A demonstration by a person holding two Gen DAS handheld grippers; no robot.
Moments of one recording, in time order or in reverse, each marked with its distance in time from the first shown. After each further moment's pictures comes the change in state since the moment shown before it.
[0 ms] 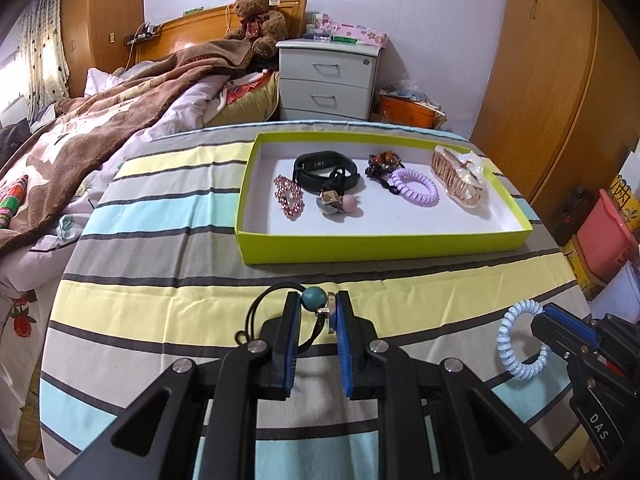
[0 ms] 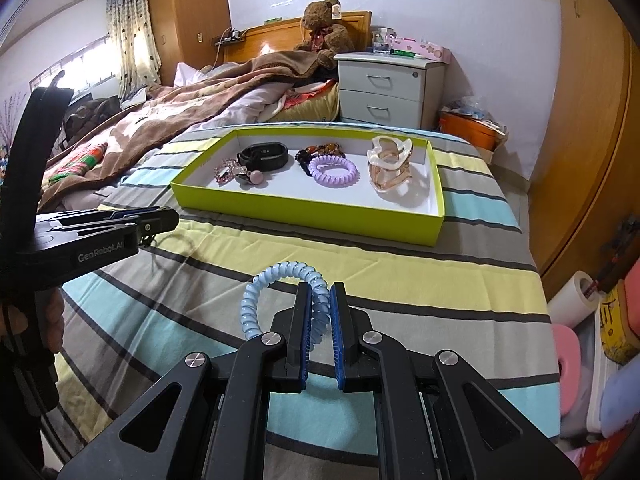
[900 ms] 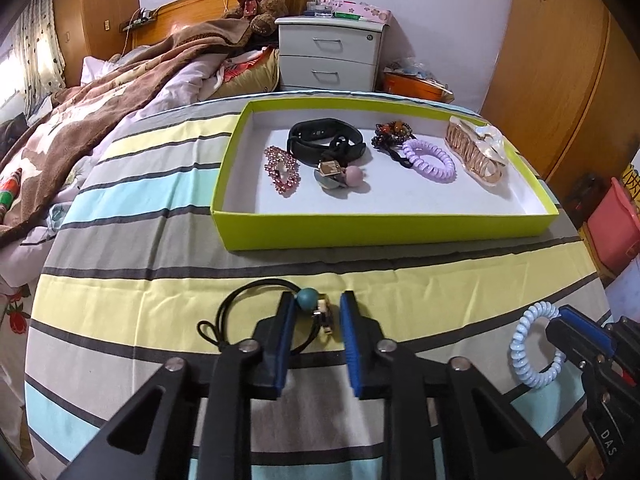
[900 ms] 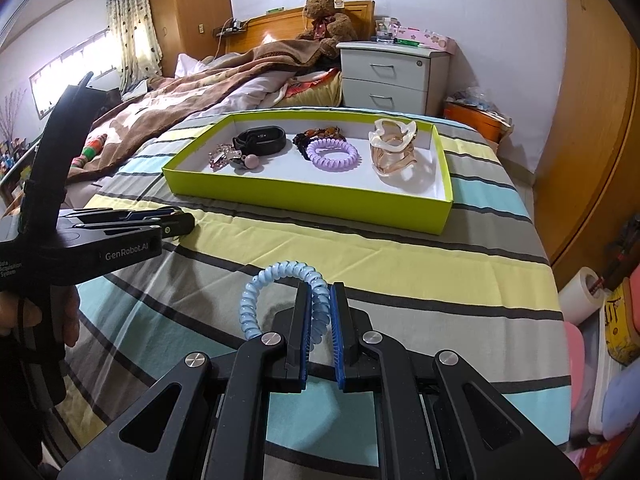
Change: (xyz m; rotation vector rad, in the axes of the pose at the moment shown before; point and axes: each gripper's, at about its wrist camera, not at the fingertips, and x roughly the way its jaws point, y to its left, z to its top) left arm 0.037 -0.004 -0.002 0.010 0.081 0.026; right arm 0.020 -0.001 -0.005 -0.005 0.042 0.008
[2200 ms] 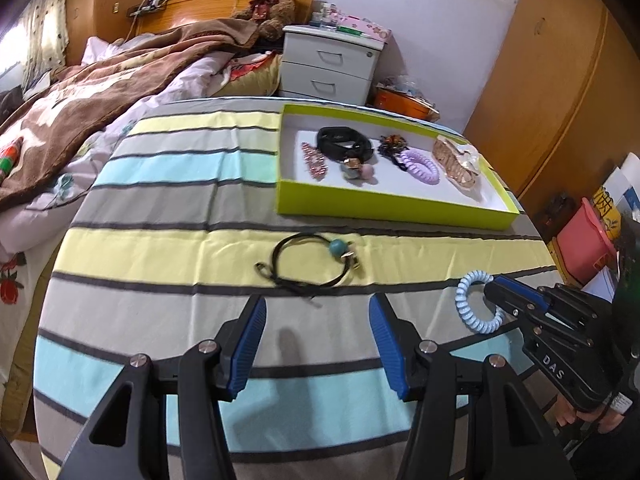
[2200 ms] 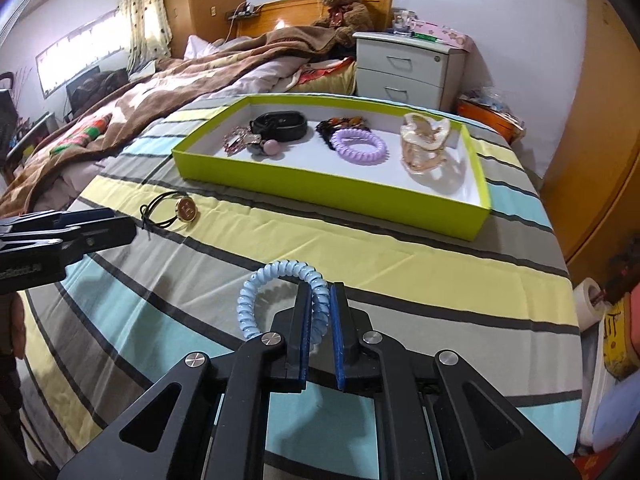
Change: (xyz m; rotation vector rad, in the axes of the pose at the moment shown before) left arm -0.047 0.041 -0.027 -0.068 -0.026 -0.124; right arm 0.011 0.013 0.004 -0.034 0.035 0.008
